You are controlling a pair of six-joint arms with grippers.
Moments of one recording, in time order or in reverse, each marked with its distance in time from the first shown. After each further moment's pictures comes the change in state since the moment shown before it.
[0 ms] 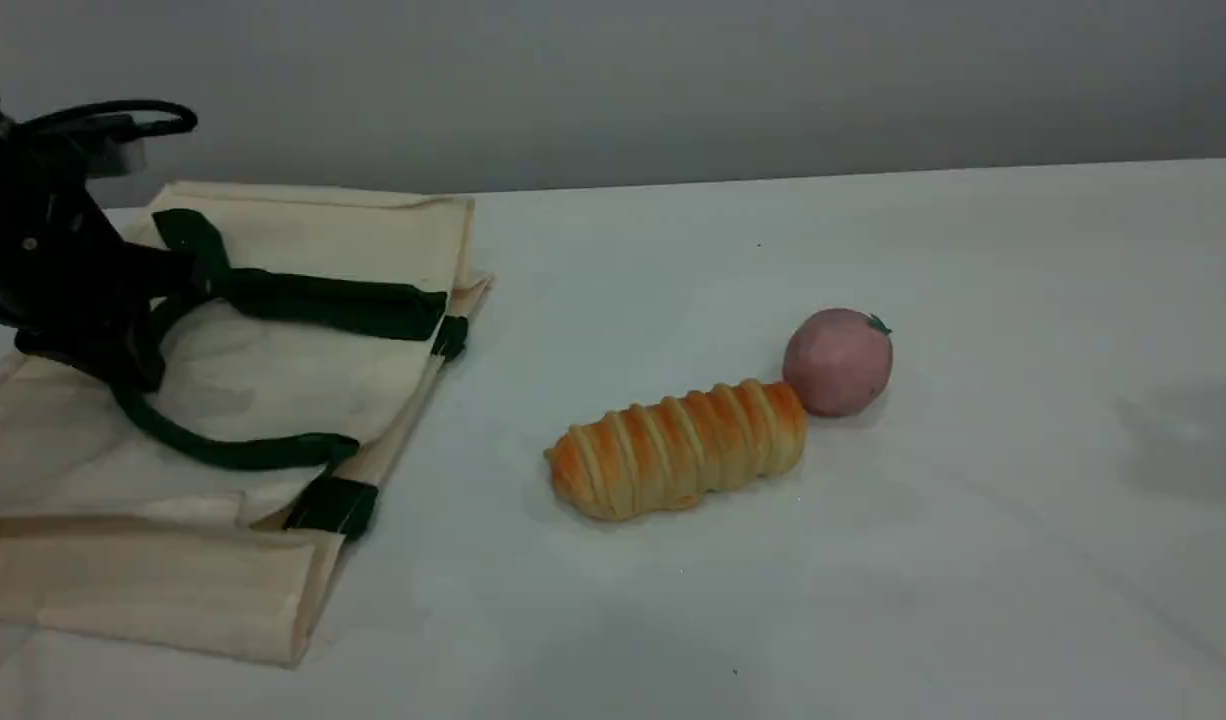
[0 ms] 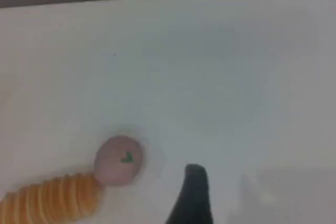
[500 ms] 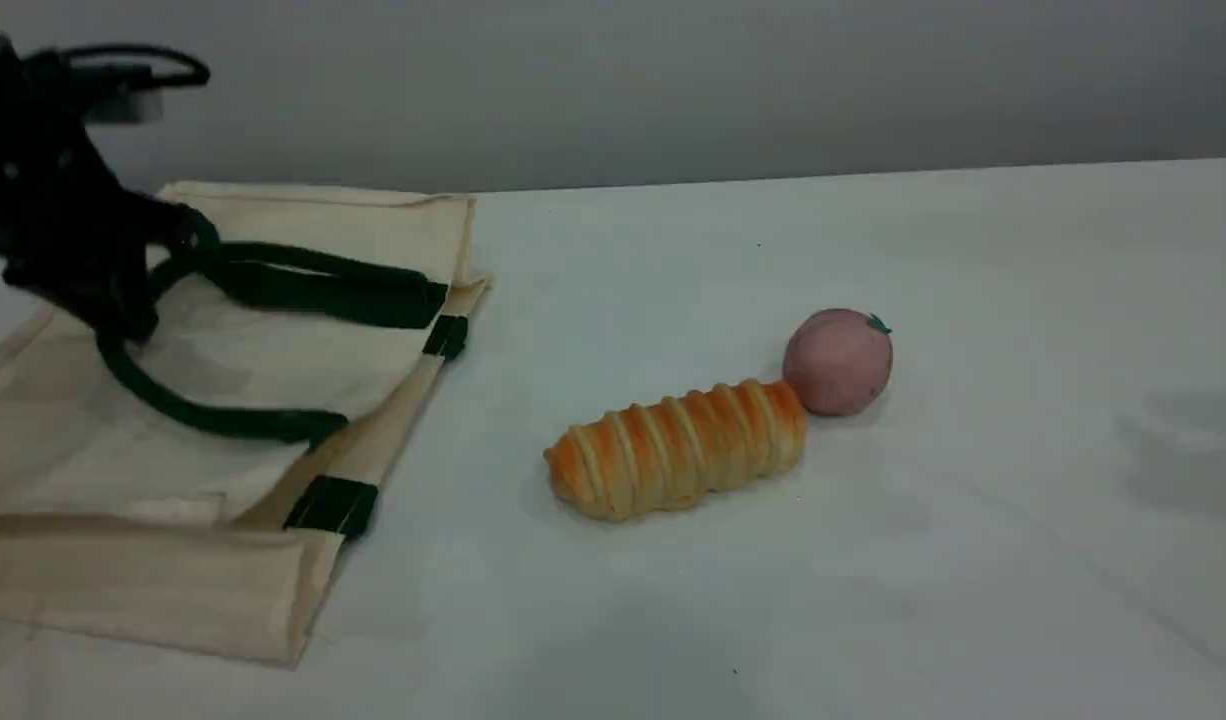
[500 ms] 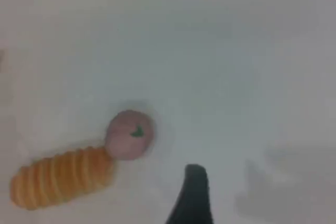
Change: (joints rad) left arm 0.000 -0.005 -0.200 -0.004 0.282 0.184; right arm 0.000 0.000 0.001 0.032 0.070 0.000
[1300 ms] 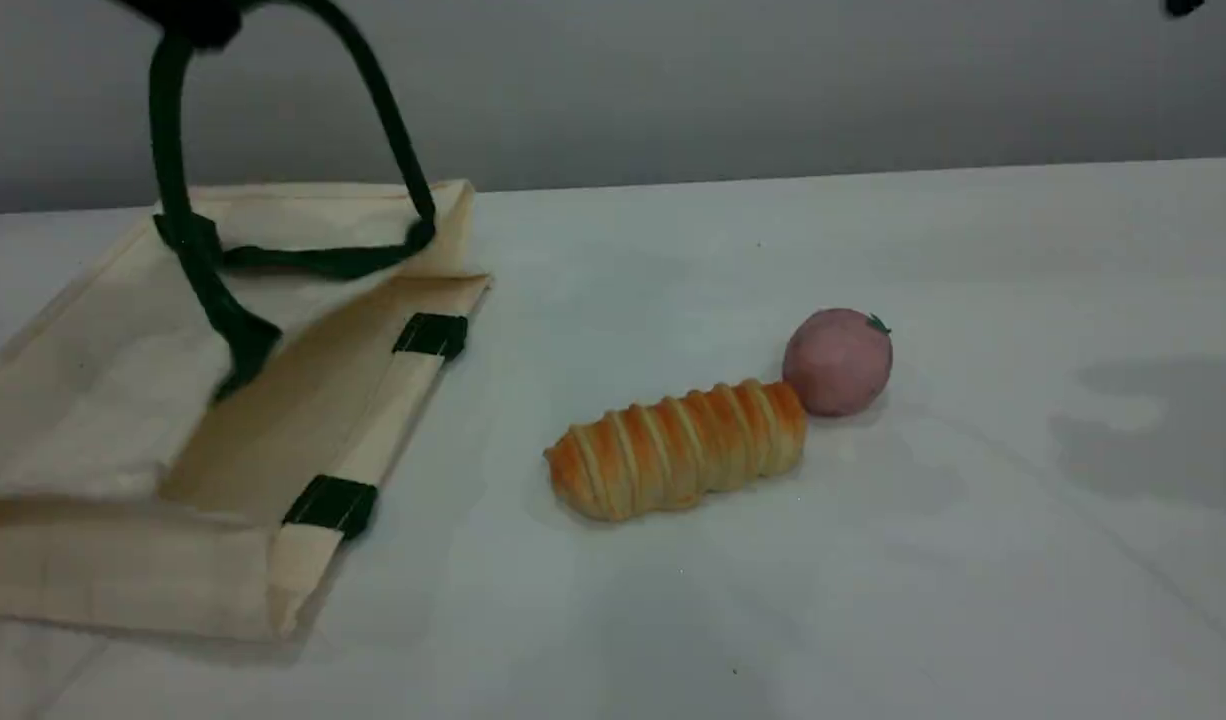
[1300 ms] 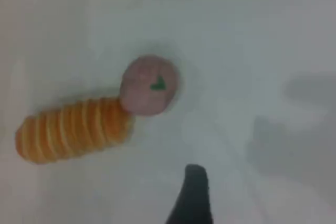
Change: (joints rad) left arm 0.000 -0.003 -0.542 -0.440 0.534 0.462; right arm 0.028 0.195 0.000 0.099 0.018 -0.089
